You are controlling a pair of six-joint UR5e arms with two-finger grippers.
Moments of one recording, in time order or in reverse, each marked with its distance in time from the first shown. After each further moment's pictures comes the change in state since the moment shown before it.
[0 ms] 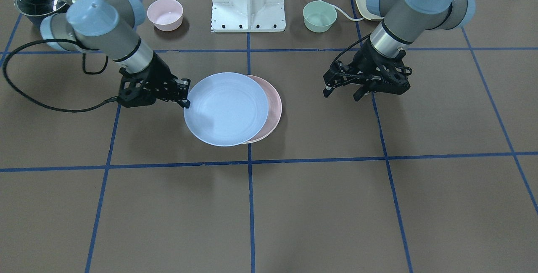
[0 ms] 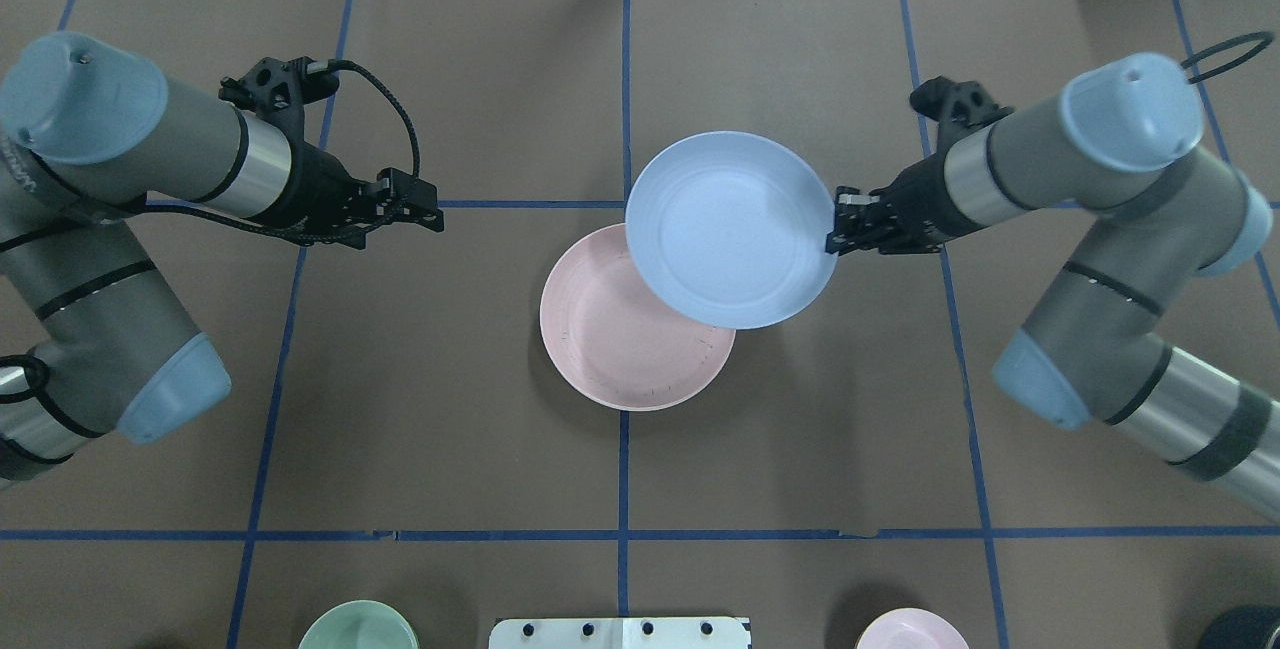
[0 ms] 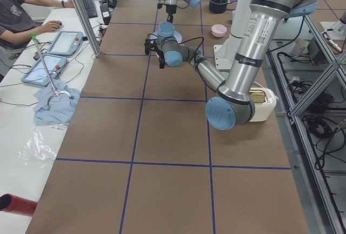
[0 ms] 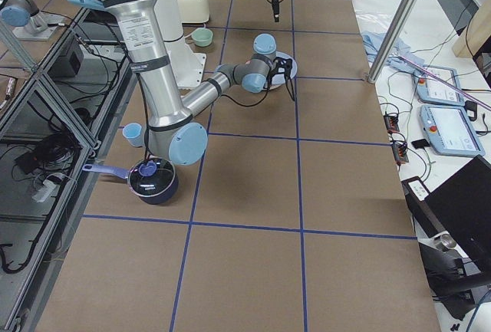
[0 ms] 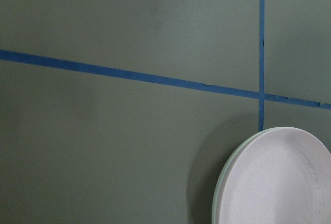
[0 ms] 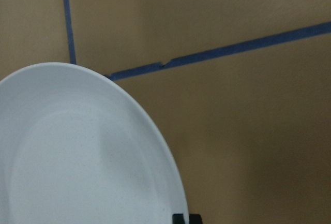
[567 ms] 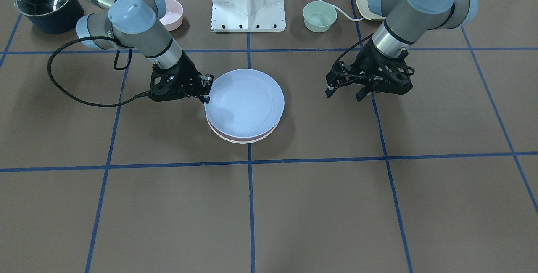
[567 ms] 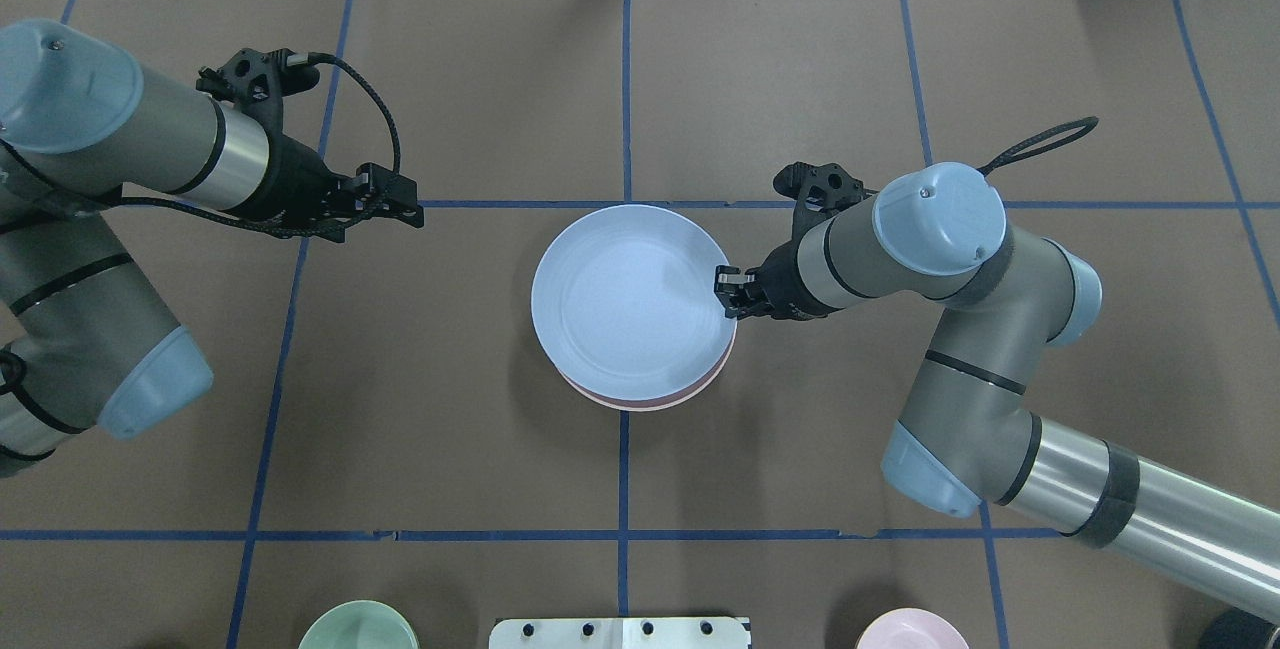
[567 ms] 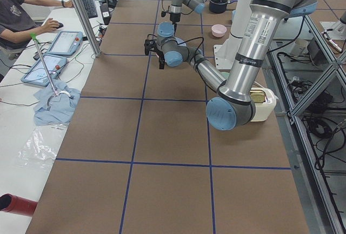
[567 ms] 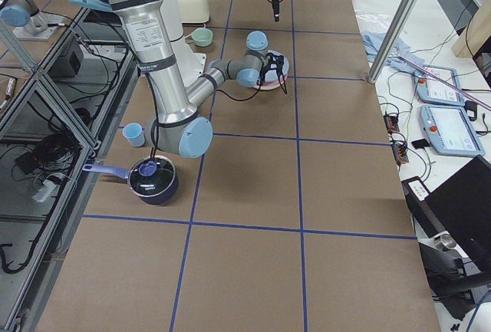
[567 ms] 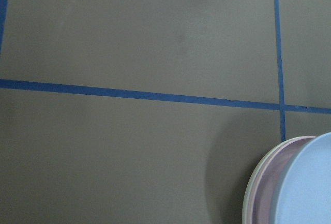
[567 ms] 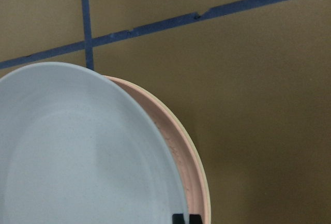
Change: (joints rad) left arm -0.002 0.004 -0.002 0.006 -0.001 0.006; right arm -0.064 0.037 -0.024 -0.013 -0.052 0.003
